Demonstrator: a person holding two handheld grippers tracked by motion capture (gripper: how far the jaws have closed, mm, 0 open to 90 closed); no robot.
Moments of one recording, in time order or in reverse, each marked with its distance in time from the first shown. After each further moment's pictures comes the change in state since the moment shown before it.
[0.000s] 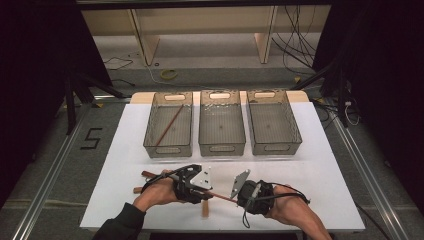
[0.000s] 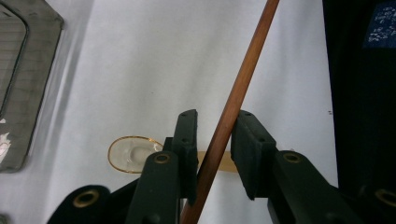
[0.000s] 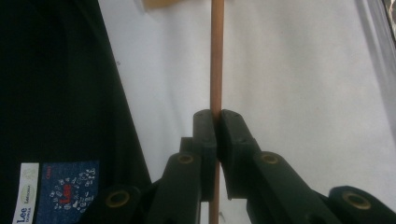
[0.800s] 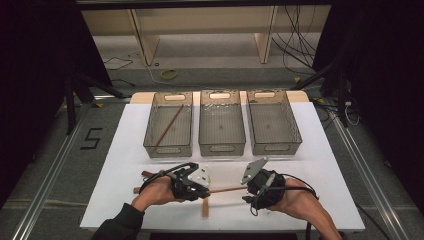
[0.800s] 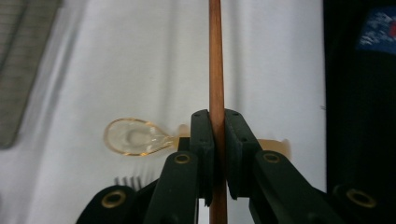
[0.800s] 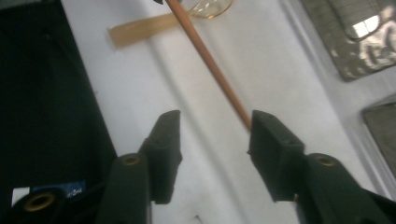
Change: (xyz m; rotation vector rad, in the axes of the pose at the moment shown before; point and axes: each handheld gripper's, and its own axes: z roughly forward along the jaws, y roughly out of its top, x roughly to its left) left arm 0.006 -0.006 -0.006 0.006 -0.016 -0.091; right arm -0.021 -0.014 -0.022 -0.138 -0.031 0.110
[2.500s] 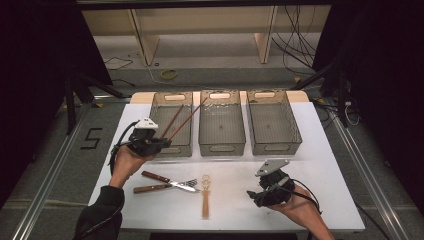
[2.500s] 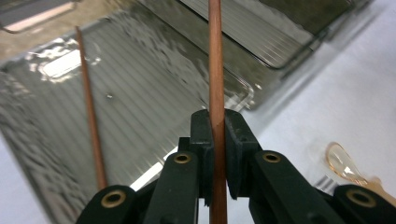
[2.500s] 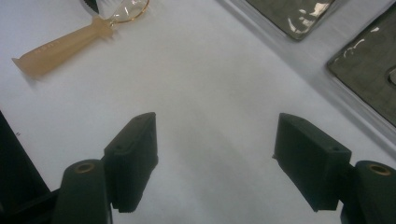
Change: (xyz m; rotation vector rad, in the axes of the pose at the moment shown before) left arm 0.100 -0.068 -0.082 -0.244 0.391 -0.579; right arm -0.016 -0.042 0.029 -0.155 -0.126 0.295
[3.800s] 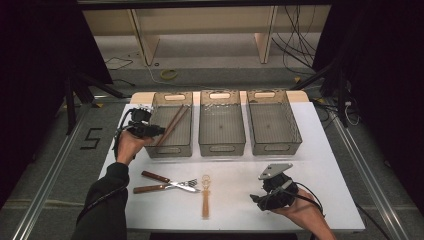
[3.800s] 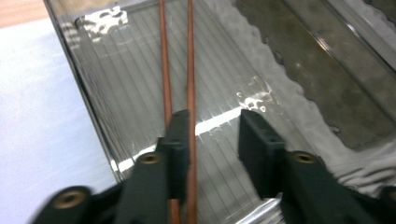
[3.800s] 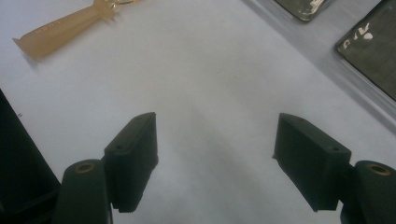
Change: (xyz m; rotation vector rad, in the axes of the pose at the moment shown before) left arm 0.060 0.013 0.039 0.086 0.143 -0.213; right arm -0.001 -0.011 -0.001 0.023 0.016 0.006
